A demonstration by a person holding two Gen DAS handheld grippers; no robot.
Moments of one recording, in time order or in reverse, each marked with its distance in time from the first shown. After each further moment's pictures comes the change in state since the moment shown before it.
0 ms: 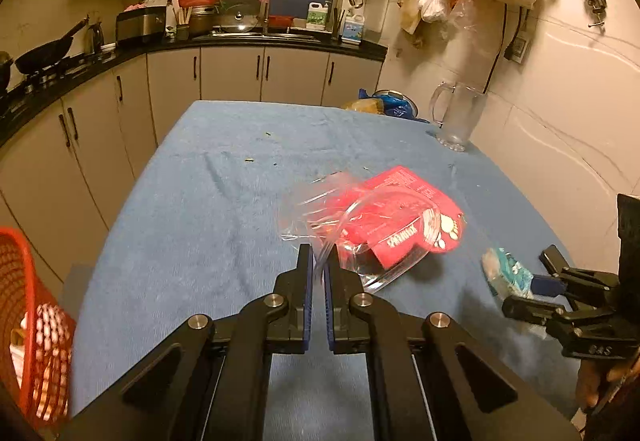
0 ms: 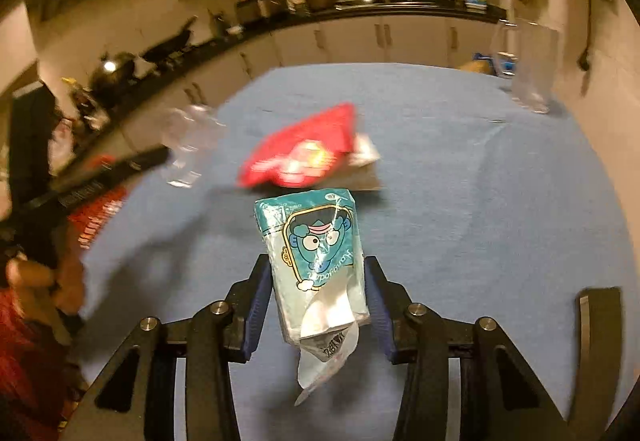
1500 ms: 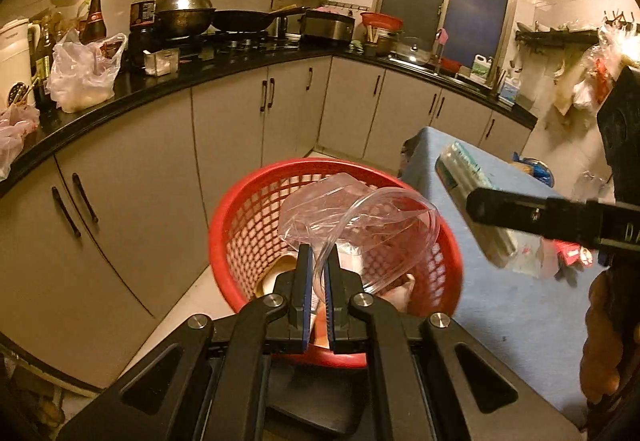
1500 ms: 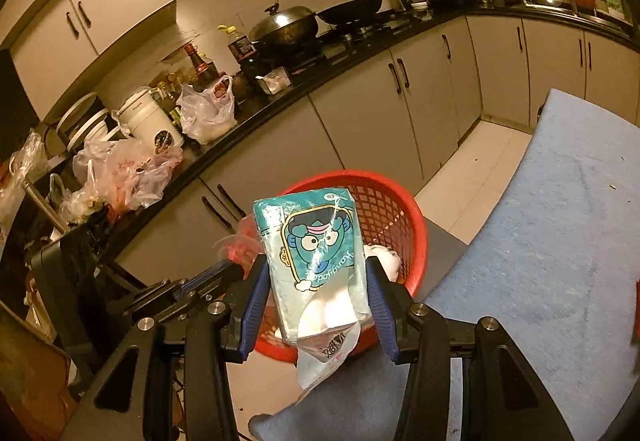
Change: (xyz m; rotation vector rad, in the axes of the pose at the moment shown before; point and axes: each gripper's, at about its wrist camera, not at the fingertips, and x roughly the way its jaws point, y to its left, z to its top) left arm -0.182 0.230 -0.086 -0.335 -0.092 0.425; right arm 0.124 0.326 0.082 -0.203 0.104 0.484
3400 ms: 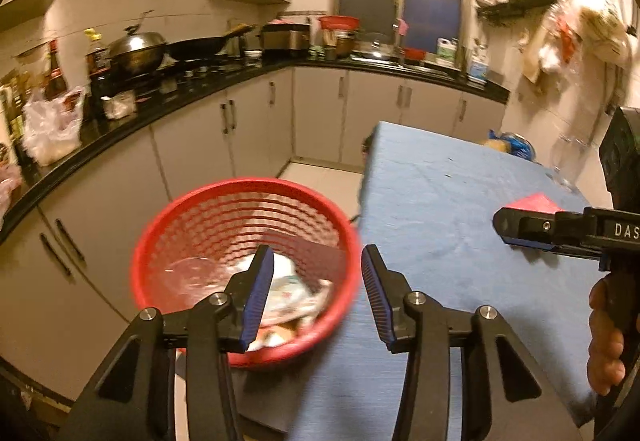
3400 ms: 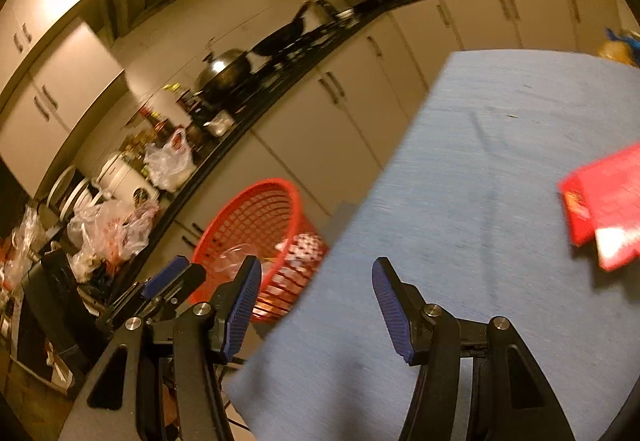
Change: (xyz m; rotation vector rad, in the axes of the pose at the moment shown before) left arm -0.014 -0.103 -0.004 0.173 -0.026 -0.048; right arm -0.100 -0.106 -0.049 0.254 -0.100 -0.049
